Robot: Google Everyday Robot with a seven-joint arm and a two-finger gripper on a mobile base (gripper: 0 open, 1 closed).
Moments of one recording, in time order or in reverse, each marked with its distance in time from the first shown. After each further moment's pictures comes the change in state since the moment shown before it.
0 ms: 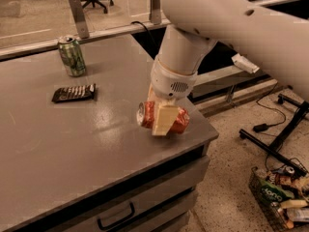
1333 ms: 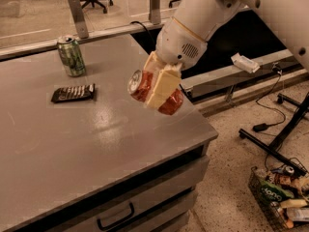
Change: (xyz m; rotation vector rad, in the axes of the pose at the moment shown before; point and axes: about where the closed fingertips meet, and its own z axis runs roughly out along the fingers) arm -0.031 -0.017 -0.062 -0.065 -0.313 0.006
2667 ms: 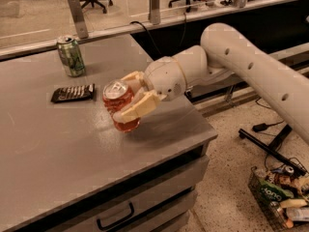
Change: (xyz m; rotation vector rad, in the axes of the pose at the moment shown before) arm -0.050 -0.002 0.056 -0.079 -0.731 -0.181
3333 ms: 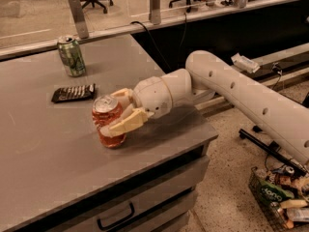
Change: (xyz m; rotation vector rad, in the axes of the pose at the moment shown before) arm 0.028 0.005 0.036 -0.042 -0.124 0.032
